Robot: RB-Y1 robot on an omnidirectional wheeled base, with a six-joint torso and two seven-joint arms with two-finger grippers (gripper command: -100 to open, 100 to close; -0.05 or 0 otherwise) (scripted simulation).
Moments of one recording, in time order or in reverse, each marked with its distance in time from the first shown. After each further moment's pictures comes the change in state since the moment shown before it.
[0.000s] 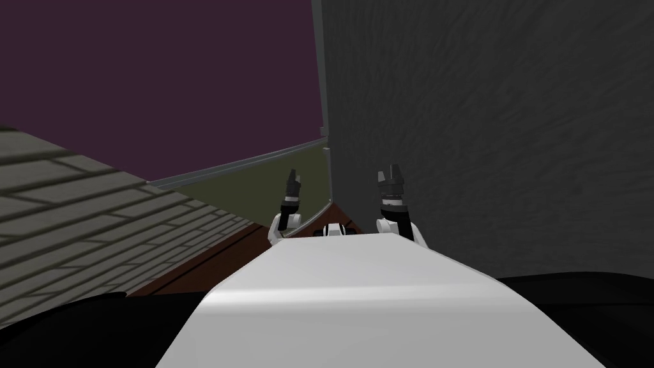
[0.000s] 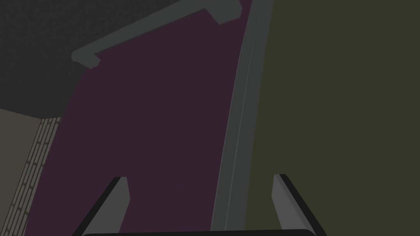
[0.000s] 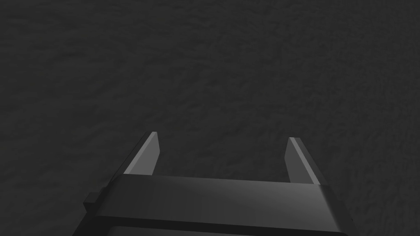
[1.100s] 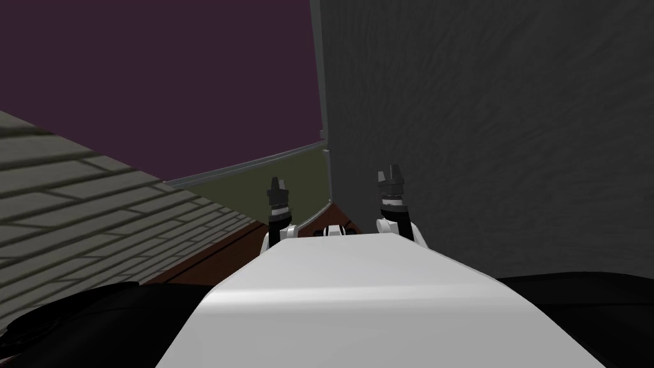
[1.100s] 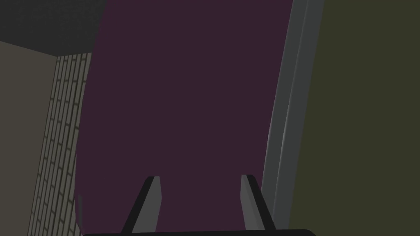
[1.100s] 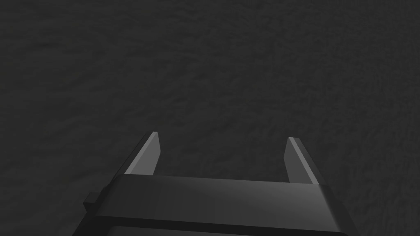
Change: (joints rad) left arm 0.274 -0.180 0.052 -0.206 0.032 -0.122 -0.031; right arm 0.000 0.000 0.000 -0.001 0.000 0.000 0.000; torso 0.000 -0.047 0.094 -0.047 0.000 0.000
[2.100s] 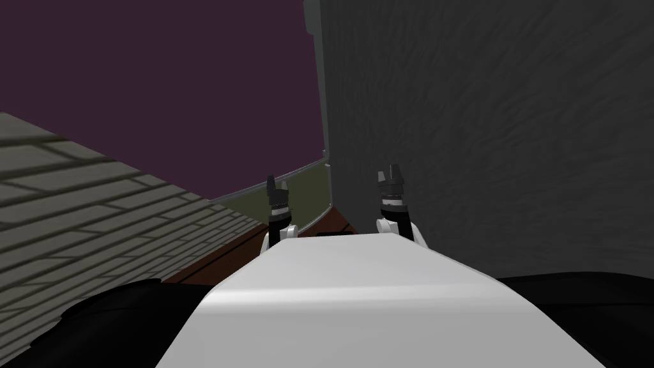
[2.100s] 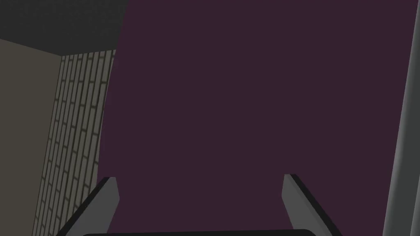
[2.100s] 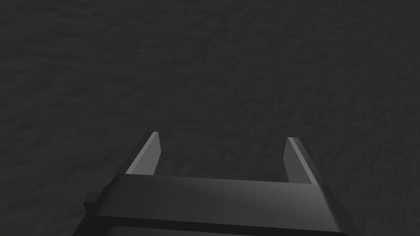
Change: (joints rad) left arm 0.000 0.000 0.000 0.000 0.000 0.000 0.000; right arm 0.000 0.000 0.000 0.000 0.000 0.000 0.000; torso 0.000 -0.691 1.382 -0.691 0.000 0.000
